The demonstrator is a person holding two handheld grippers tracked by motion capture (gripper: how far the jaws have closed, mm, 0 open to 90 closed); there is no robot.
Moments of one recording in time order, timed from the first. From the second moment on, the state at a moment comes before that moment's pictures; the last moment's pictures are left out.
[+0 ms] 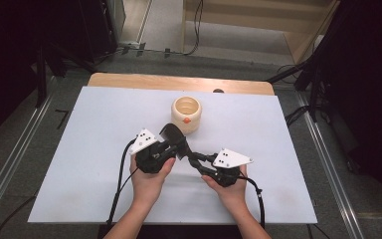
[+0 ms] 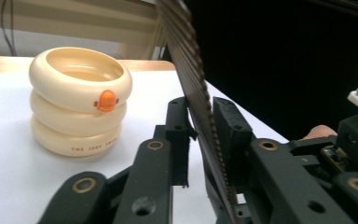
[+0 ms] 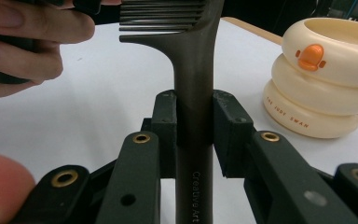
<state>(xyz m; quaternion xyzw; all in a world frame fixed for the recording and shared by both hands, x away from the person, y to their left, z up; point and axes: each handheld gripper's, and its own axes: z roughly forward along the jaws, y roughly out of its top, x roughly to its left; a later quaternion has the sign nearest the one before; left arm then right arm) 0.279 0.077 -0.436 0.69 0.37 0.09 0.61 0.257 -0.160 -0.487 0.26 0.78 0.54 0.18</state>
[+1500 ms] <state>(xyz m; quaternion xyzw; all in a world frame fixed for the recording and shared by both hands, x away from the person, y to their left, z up) 0.296 0.091 -0.410 0.68 0.33 0.10 0.64 0.240 -0.247 -0.496 0.36 0.73 0.55 0.21</state>
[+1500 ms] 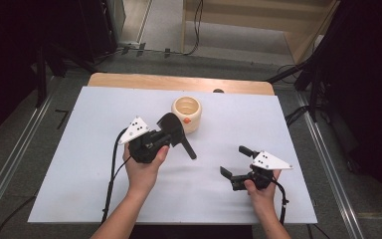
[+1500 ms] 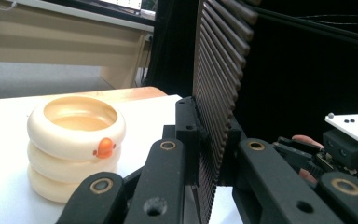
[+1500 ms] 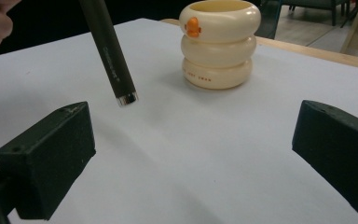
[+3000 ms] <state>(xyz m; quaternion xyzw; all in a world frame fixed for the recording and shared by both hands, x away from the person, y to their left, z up) 0.341 0.110 -0.375 0.68 0.33 0.13 0.64 0.207 -0.337 -0.508 0.43 0.70 0.52 0.25</state>
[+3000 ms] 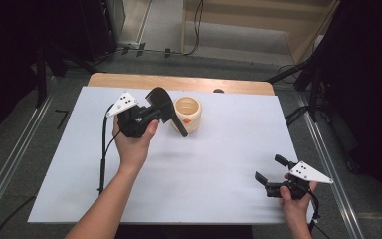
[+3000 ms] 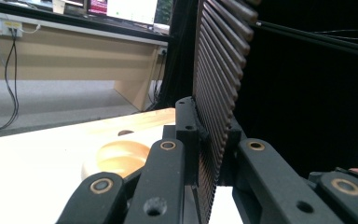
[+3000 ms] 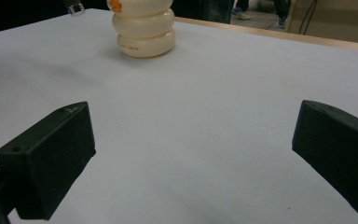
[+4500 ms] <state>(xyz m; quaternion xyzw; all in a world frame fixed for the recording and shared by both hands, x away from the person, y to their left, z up) 0.391 0.096 -0.360 0.66 0.35 0.13 0.66 0.207 -0.340 -0.514 0.43 0.70 0.51 0.25</state>
